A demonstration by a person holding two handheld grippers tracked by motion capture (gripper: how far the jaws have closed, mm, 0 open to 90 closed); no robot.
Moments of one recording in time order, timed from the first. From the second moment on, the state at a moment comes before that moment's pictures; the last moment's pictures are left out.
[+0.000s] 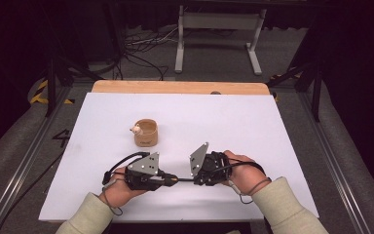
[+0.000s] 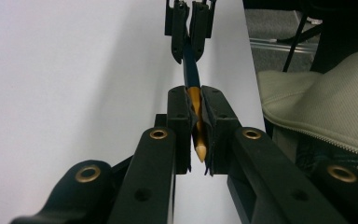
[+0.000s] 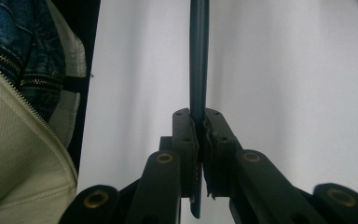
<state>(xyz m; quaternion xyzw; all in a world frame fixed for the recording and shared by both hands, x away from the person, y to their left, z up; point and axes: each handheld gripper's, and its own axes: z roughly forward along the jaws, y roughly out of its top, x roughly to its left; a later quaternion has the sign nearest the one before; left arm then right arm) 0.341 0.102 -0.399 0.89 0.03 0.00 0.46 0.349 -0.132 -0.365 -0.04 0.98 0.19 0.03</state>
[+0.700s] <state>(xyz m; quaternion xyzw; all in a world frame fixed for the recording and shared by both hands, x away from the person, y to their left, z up) 0.350 0.123 -0.394 0.82 0.07 -0.01 0.57 0.346 -0.162 -0.368 0.01 0.93 0.37 0.07</state>
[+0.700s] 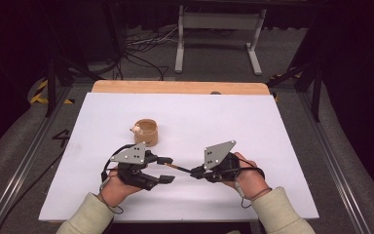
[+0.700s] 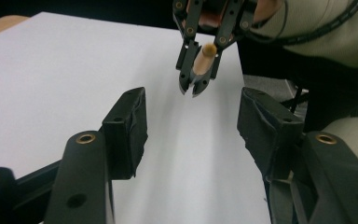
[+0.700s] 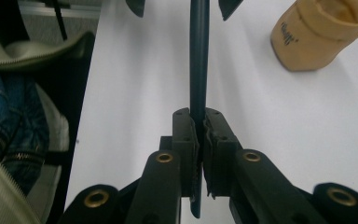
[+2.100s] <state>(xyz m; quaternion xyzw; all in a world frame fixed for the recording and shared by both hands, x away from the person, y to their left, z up) 0.346 0.120 -0.396 0.76 0.12 0.02 0.64 0.342 -0.148 -0.418 0.10 0.81 0.58 0.08</state>
